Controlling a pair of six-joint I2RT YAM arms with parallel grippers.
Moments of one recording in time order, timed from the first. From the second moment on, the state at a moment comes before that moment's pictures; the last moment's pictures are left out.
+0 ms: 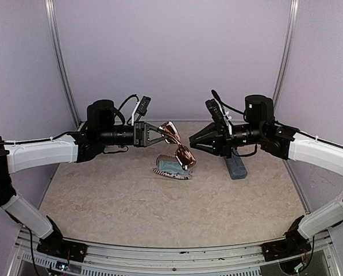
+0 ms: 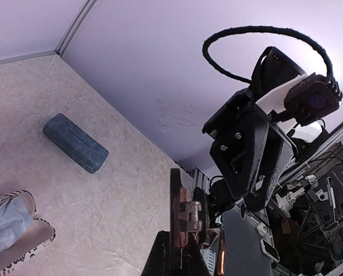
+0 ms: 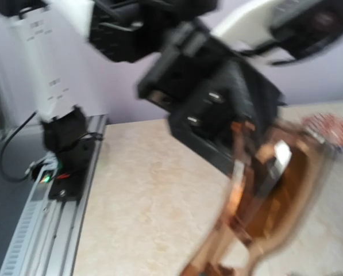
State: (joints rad) left arm -0.69 1.50 1.05 0.33 0.73 -0.62; right arm 0.69 1.34 1.08 0.02 -0.86 -0.13
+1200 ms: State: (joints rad) left arm -0.69 1.45 1.04 0.39 0.73 -0.58; right arm 0.67 1.41 1.00 0.13 -0.91 0.31
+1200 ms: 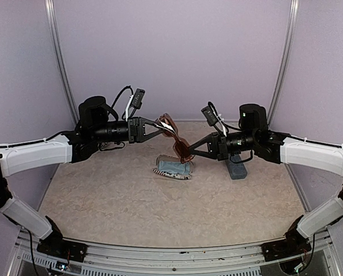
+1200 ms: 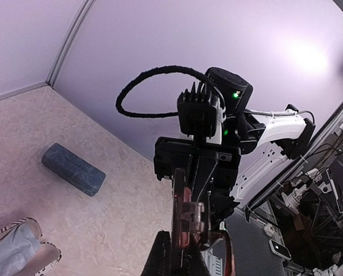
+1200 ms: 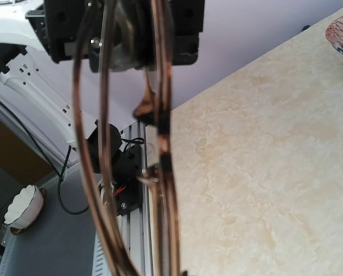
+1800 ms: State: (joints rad) left arm -0.58 1.34 0.90 0.32 0.60 -0.59; right arm 0.57 1.41 1.10 -0.11 -0.76 0.12
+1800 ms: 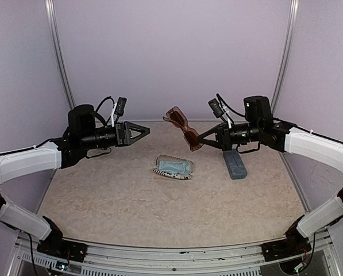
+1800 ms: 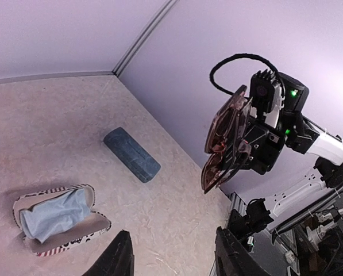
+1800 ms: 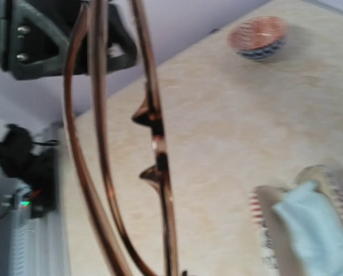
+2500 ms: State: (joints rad) left arm -0.50 1.16 0.85 0.07 0.42 -0.56; right arm 0.57 1.88 1.54 -0.55 -0.44 -0.41
